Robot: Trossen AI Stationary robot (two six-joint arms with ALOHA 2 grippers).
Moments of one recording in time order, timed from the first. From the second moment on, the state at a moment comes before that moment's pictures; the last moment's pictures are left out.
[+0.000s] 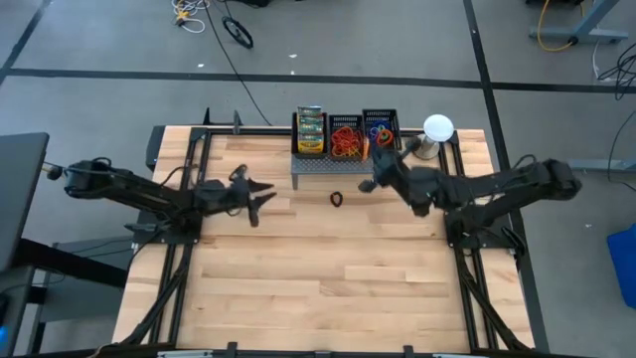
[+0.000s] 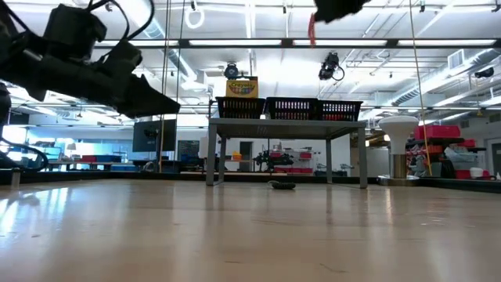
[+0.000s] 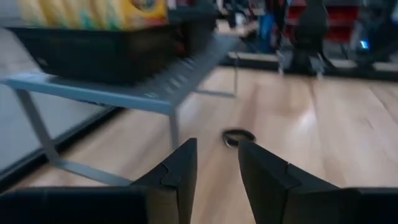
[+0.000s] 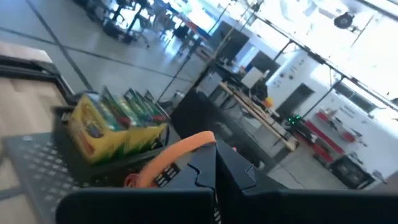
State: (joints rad) left arm 0.07 1.06 0.07 0.87 -0.32 0.01; right arm 0.11 1.22 0.94 0.21 1.08 -0.56
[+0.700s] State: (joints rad) left arm 0.12 1.07 0.05 0.94 -0.32 0.00; right arm -0.40 1.50 1.08 -0.13 0.36 -0.11
